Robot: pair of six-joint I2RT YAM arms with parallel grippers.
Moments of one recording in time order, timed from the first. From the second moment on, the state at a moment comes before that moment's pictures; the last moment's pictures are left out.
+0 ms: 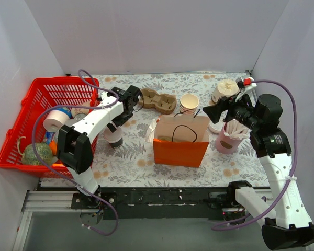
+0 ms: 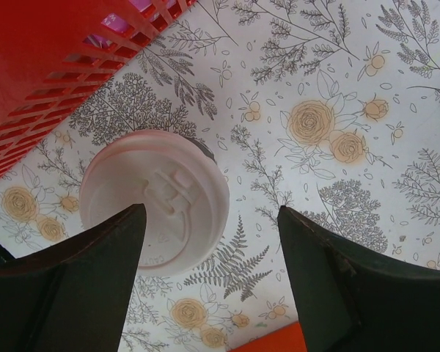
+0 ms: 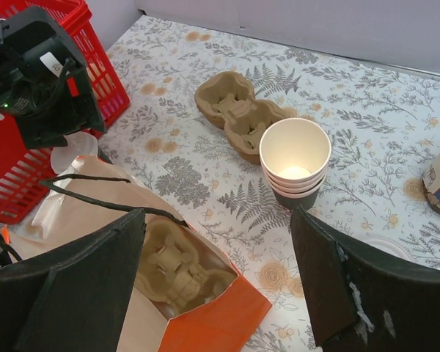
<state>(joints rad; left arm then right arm) -0.51 1.73 1.54 -1.29 -0.63 -1.35 0.16 0.85 1.09 -0.44 -0.52 0.15</state>
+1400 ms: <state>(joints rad) -0.49 1.71 1.45 -1.18 -0.60 -1.30 0.16 0.81 1.06 -0.40 -0.51 0.16</state>
